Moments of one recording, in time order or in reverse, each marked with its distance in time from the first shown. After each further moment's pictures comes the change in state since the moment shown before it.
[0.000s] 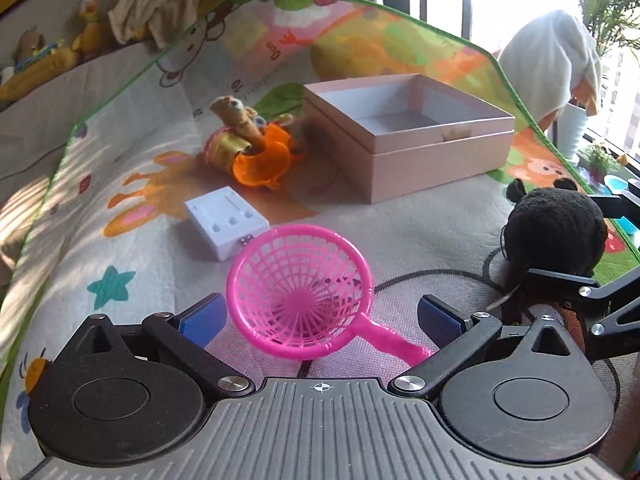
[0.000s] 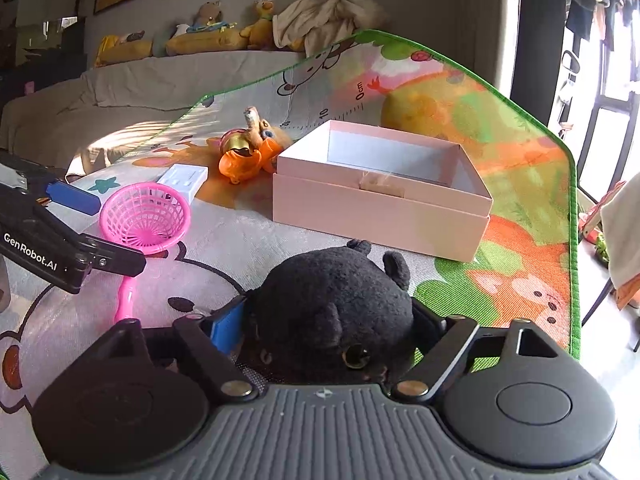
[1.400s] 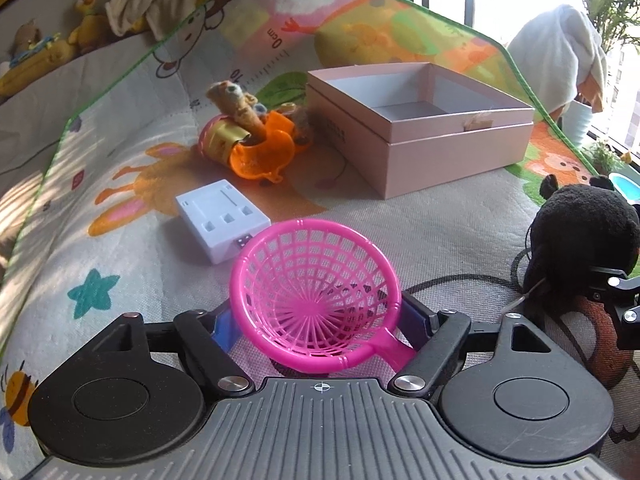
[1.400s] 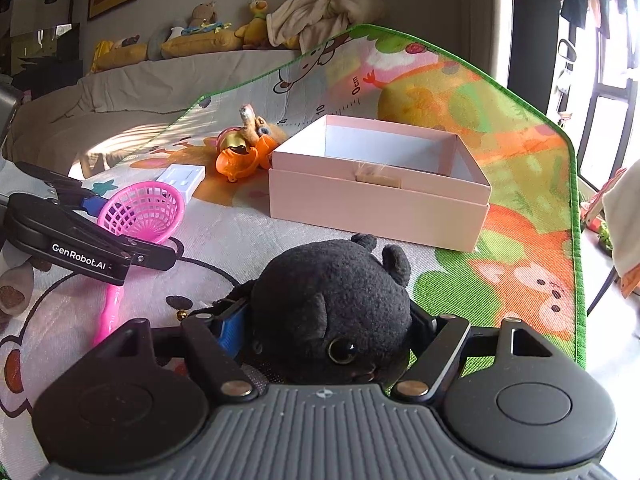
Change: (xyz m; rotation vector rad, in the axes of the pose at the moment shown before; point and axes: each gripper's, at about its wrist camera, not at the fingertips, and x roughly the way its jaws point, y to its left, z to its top) left arm 0.028 0.004 0.001 0.006 0.002 -0.004; right arm 0.001 -0.004 -0.003 0.030 -0.002 0.013
